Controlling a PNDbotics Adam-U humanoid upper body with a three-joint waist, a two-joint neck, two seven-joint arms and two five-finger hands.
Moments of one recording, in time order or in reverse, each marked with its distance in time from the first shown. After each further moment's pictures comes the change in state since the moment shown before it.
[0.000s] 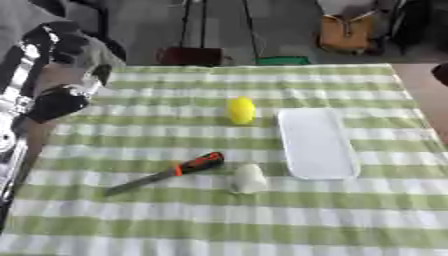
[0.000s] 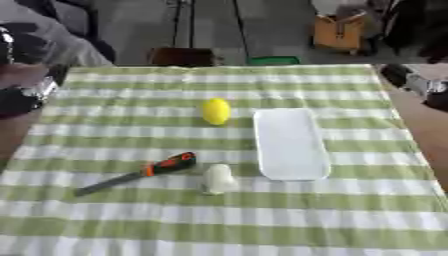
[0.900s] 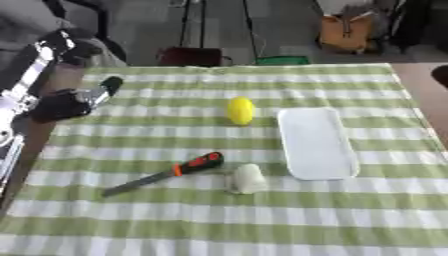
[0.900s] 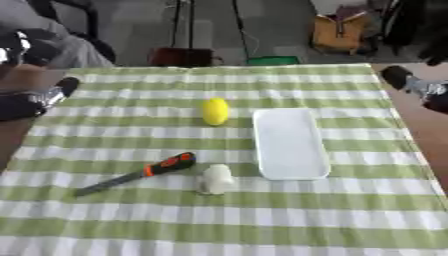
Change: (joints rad) left arm -0.048 0.144 -0.111 0.029 -0.053 0.015 -0.234; right arm 0.007 -0.005 0.000 0.000 0.000 0.000 0.000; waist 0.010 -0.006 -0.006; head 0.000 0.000
